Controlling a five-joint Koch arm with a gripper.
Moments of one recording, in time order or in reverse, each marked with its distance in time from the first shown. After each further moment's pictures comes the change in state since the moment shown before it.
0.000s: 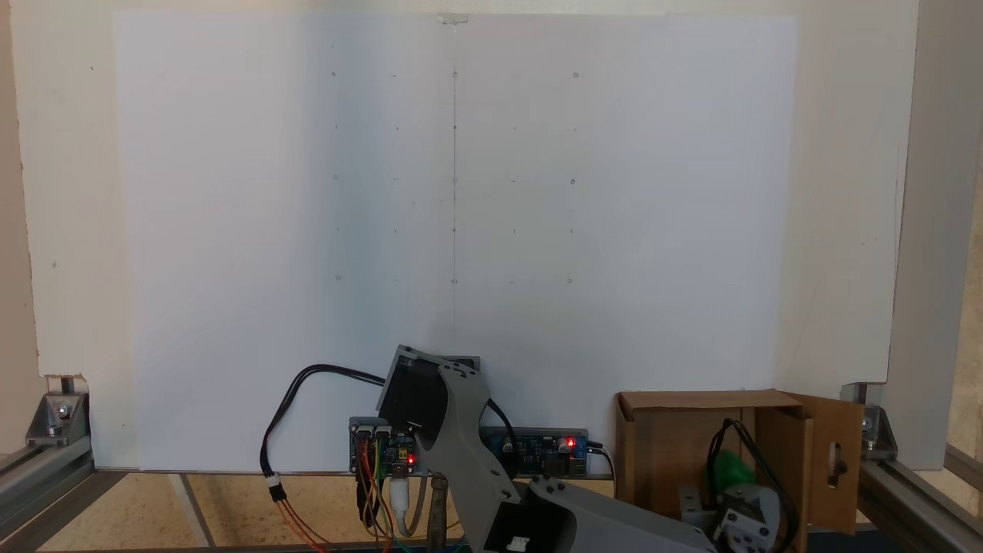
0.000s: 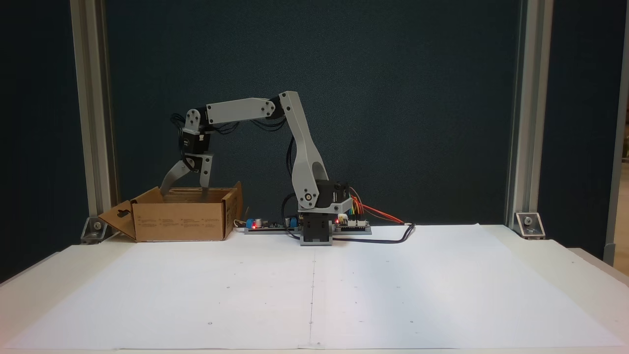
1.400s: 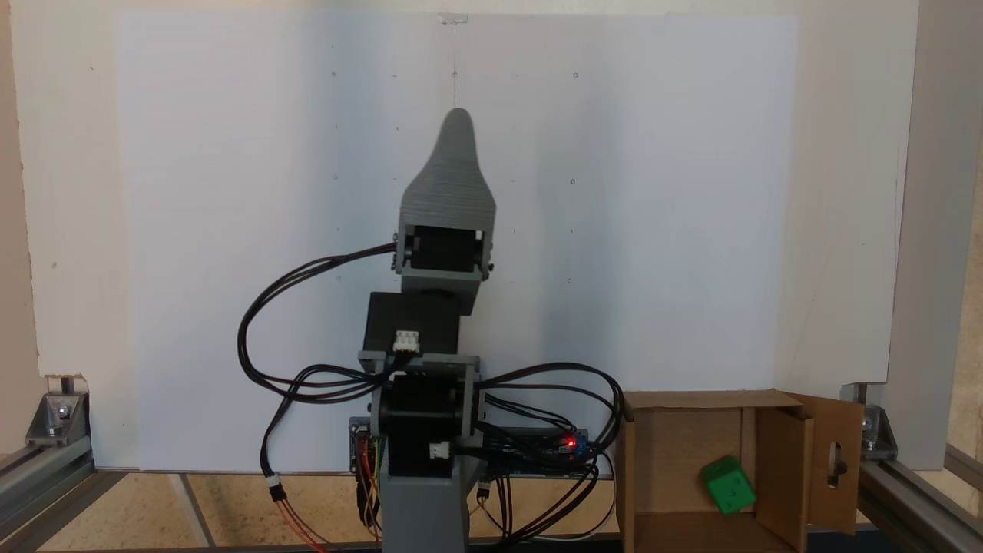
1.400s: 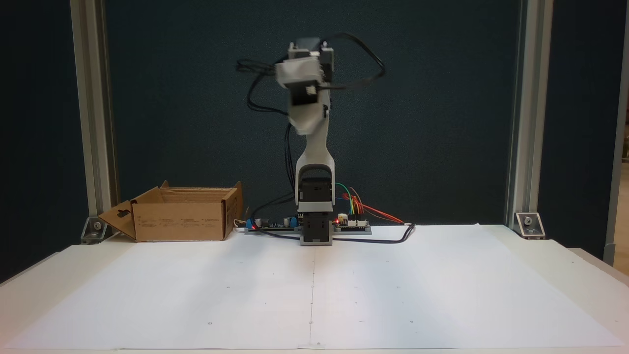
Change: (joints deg) arm -108.0 45.0 15.5 -12.9 34.8
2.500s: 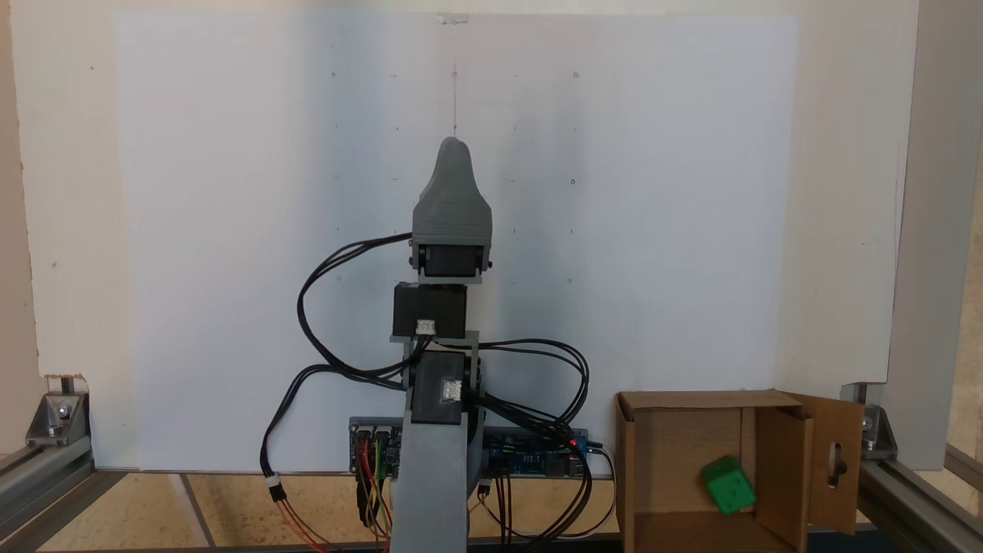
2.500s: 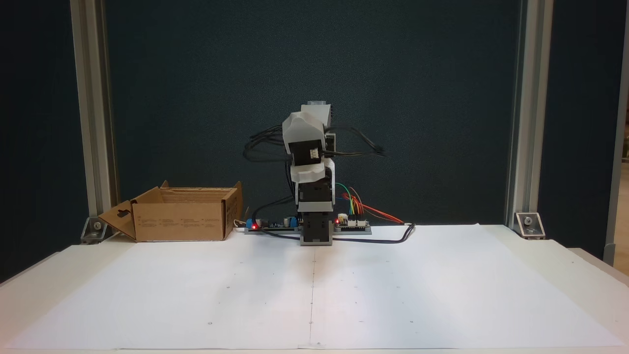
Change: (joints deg) arm 0.7 12.0 57.6 -78.0 0.0
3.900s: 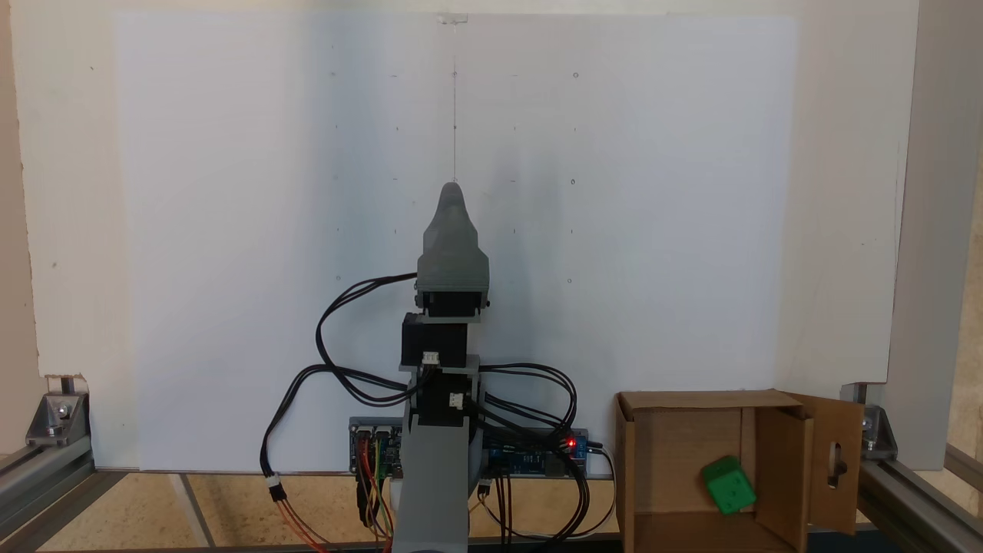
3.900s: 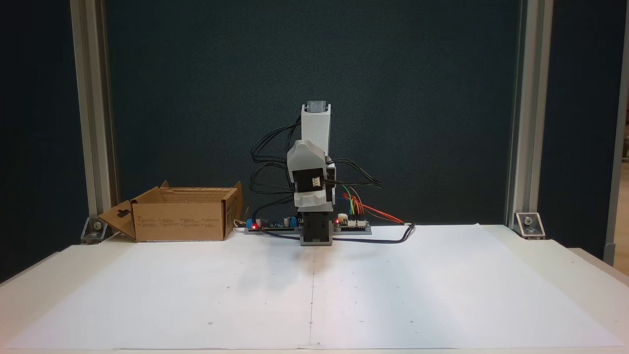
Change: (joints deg) arm -0.1 -0.1 27.7 -30.9 0.0
